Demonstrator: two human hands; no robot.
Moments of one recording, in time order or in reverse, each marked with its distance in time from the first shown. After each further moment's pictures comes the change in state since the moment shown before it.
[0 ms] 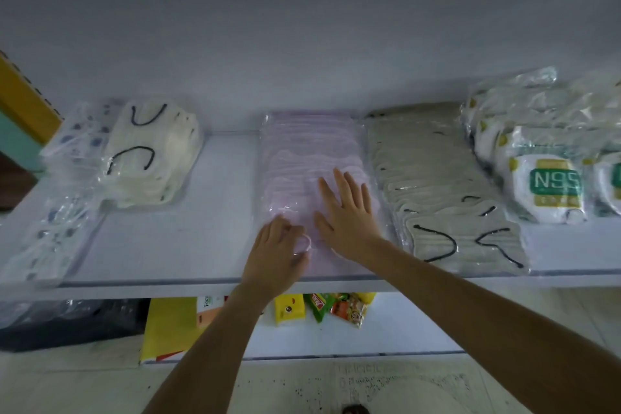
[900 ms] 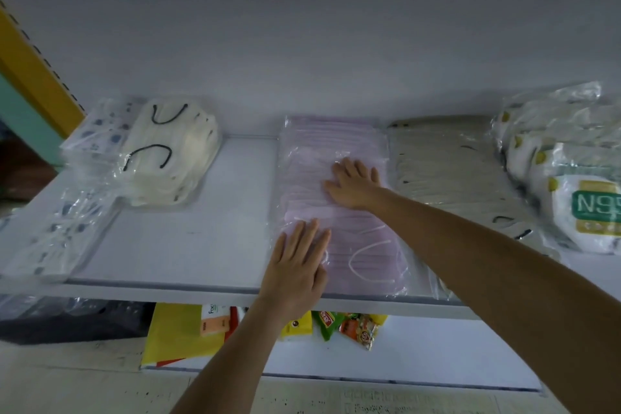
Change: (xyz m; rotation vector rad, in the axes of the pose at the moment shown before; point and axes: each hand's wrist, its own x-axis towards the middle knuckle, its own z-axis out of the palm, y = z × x) left_hand -0.008 0.000 0.023 0.307 -0.123 -0.055; right_hand 0.104 0.018 -0.009 -0.001 -0.240 0.084
